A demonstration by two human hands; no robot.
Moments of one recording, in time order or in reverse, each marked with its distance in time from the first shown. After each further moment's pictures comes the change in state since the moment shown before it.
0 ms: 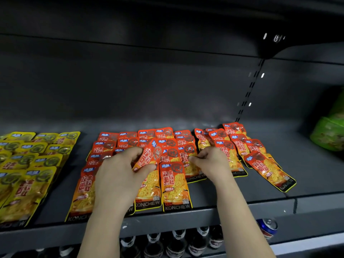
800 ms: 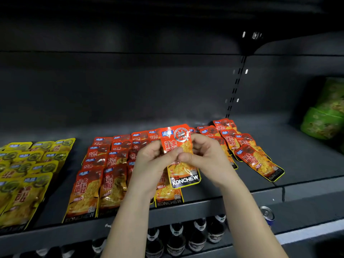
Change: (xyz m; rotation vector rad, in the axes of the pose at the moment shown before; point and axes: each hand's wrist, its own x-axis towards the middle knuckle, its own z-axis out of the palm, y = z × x) left_hand 0.001 0.051 0.051 -1.040 -0.321 -0.148; right_hand -0.041 -0.012 -0.036 0.834 -0.283 -0.517
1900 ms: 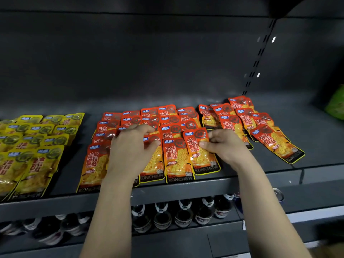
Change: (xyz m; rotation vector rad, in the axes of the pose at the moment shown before) left_hand -0.008 0.004 -0.062 1.250 0.187 0.148; right_hand -0.004 0.040 -0.020 -0.433 0.113 0.423
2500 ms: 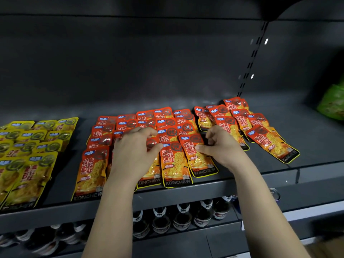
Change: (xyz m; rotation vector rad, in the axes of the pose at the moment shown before) left_hand 0.005 0.008 0.005 -0.034 -0.057 0.018; right_hand 0.000 -0.004 0.000 -0.190 0.092 0.044
